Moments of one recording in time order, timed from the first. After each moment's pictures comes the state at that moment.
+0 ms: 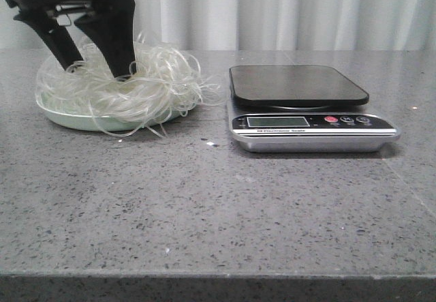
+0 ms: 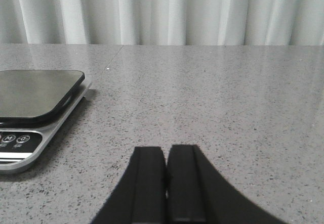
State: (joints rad) left arm -0.40 1.70 -1.45 -0.12 1.02 0.19; right arm 0.01 -0.01 0.03 0.06 0.08 0.01
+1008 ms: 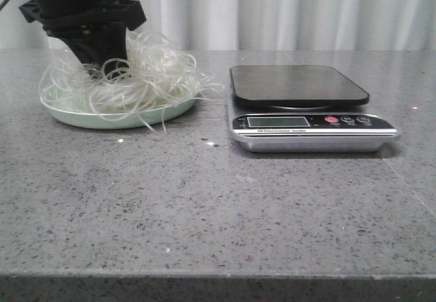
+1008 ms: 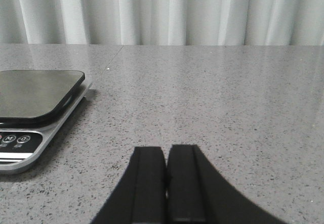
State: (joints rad) left arm -0.40 1.74 -1.46 -0.12 0.95 0.19; right arm 0.01 -0.01 0.03 0.06 0.08 0.01
